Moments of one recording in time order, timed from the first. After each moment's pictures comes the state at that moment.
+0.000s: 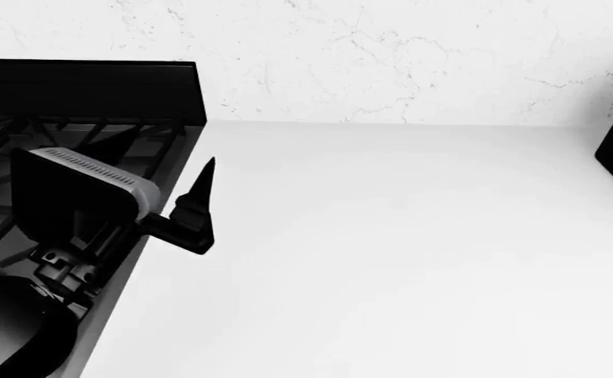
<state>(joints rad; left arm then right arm) -0.51 -0.71 0.17 0.64 -0.80 -0.69 -0.22 2.24 0.08 -0.65 1.04 0.72 0.41 -0.35</state>
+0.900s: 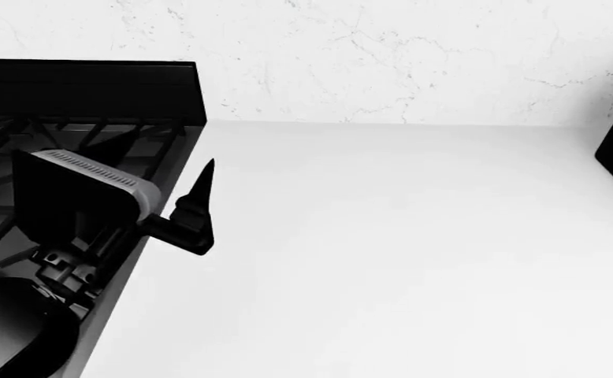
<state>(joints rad) -0.50 -0.71 0.18 0.63 -0.79 -0.67 -0.22 2.02 0.27 -0.56 0.39 1.14 0.65 -0.42</state>
